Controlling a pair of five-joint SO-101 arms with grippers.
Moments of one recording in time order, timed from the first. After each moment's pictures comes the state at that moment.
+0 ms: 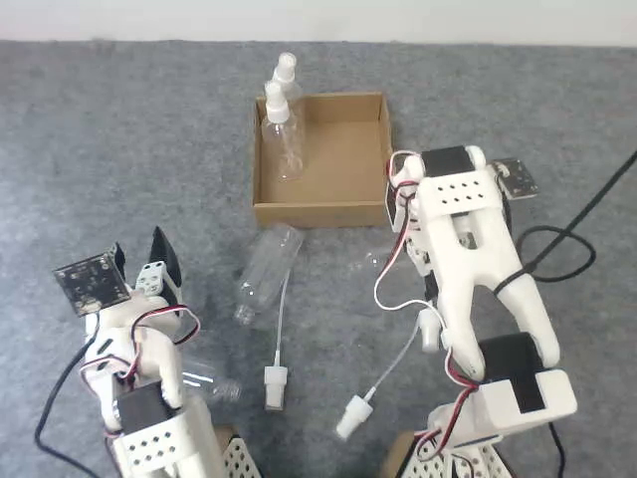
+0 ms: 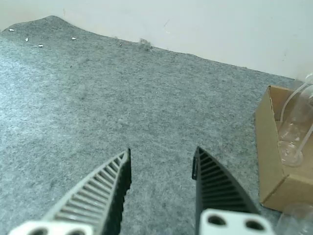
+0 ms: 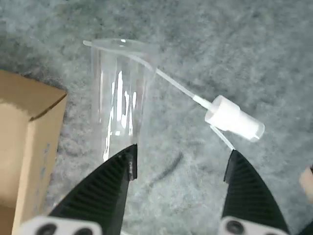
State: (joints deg) left arm -26.0 -103.3 97.2 41.1 8.4; right arm -15.5 2.6 4.7 91.5 -78.6
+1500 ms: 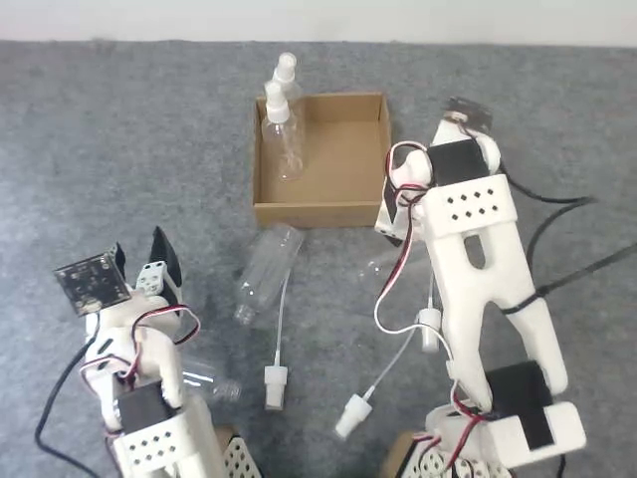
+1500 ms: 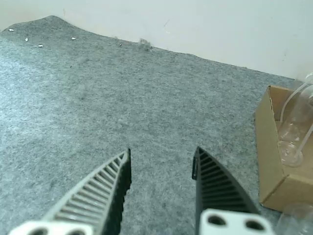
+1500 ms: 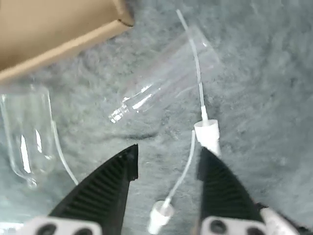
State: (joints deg) left arm -26.0 -103.3 97.2 41.1 8.4; right arm -18.4 -5.9 -2.8 100.2 -31.9
